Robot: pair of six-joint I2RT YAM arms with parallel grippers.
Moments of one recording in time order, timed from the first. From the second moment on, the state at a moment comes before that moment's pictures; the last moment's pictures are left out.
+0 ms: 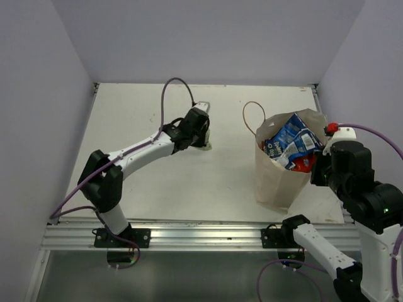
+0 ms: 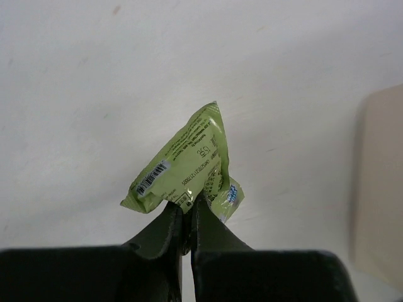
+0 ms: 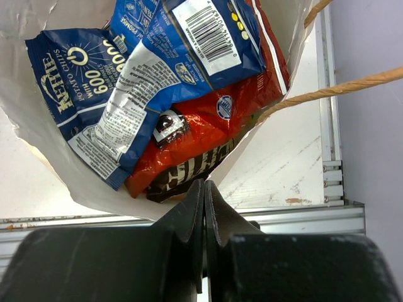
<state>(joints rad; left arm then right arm) -0.70 1.73 1.27 -0.42 -0.21 -0.47 0.30 0.78 1.52 -1.45 0.32 0.22</state>
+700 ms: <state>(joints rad) -1.10 2.00 1.91 -0.21 0.22 -0.30 0.30 0.79 1.53 -1.45 0.32 0.22</state>
